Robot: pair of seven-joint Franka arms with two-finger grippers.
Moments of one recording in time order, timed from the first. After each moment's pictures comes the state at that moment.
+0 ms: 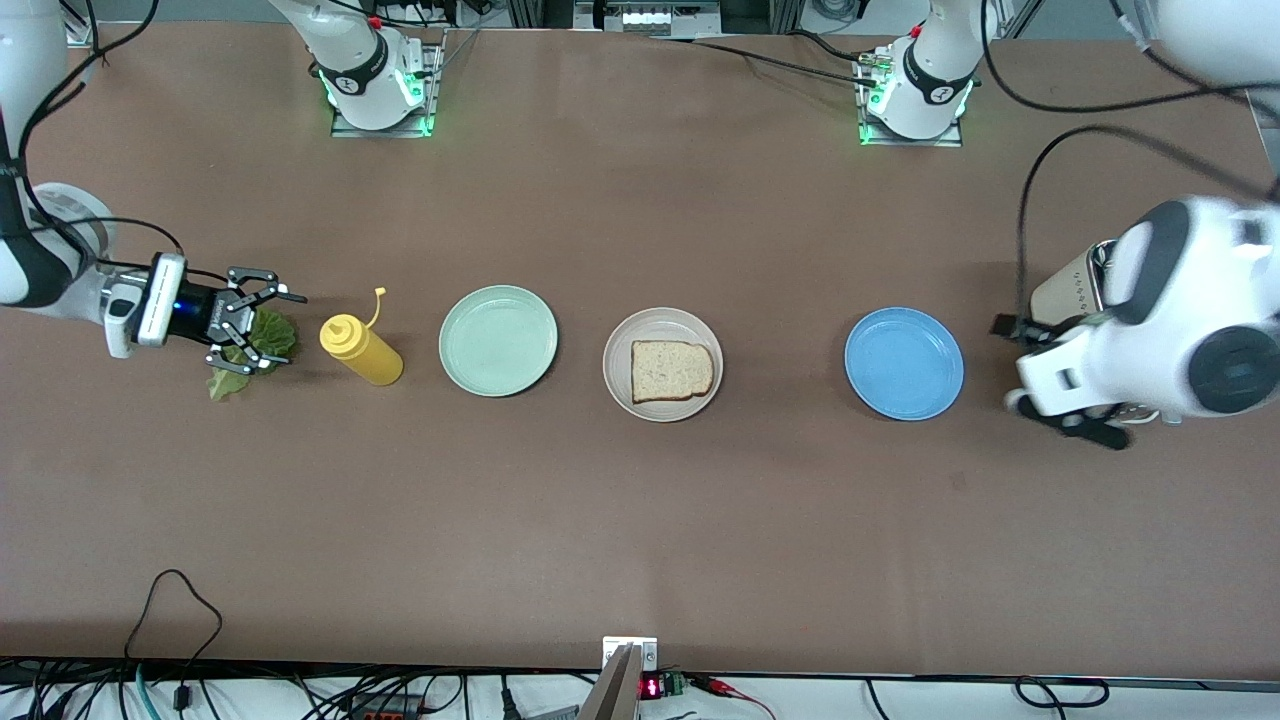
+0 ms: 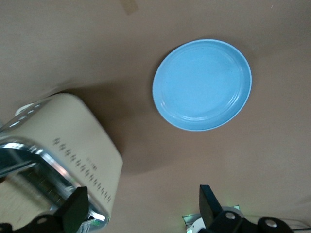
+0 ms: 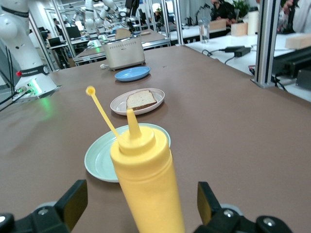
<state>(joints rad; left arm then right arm) 0.20 0.49 -0.36 -1.27 0.26 1.34 0.18 -0.28 0.49 -0.12 -2.01 1.15 1.65 -2.39</state>
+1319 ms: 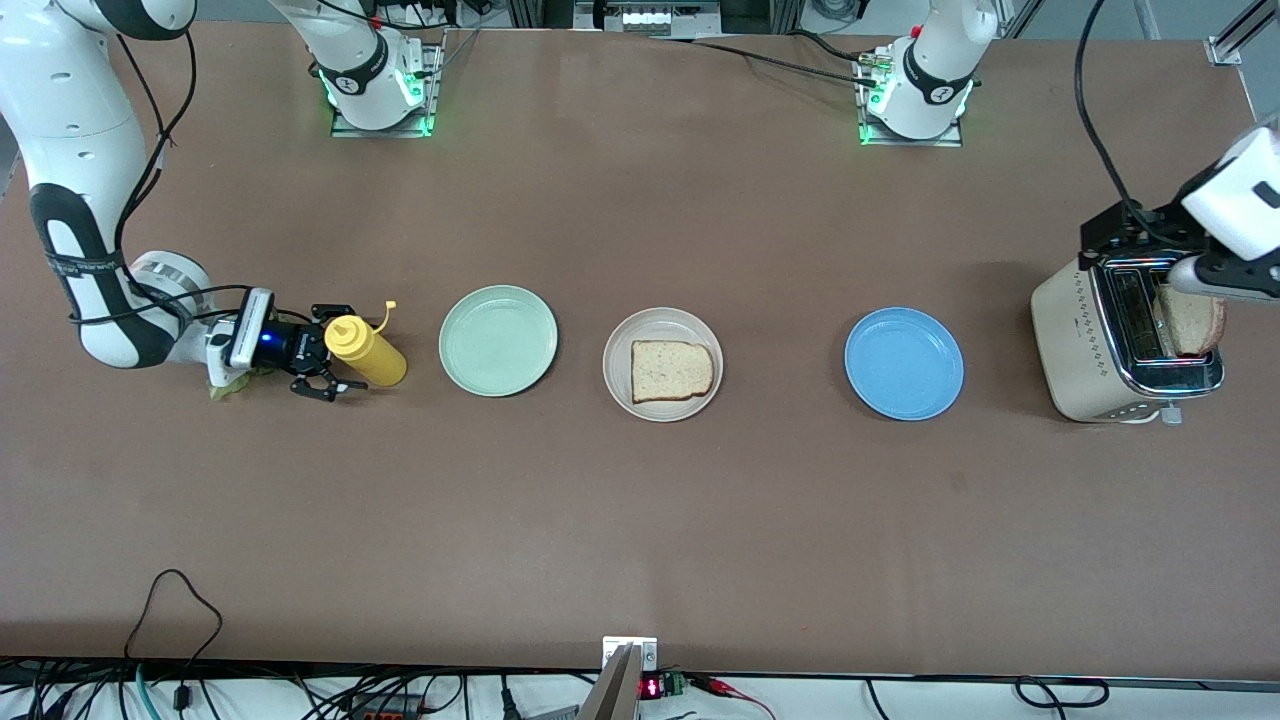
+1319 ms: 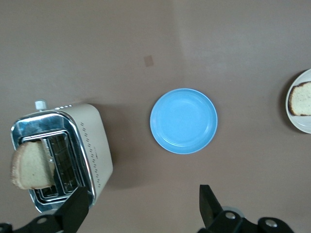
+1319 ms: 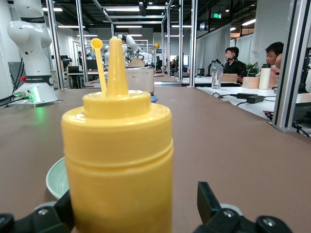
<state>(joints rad) 0.01 0.06 -0.05 -1.55 0.02 1.55 0.09 -0.21 0.74 -0.06 -1.93 1.35 1.58 -2.68</state>
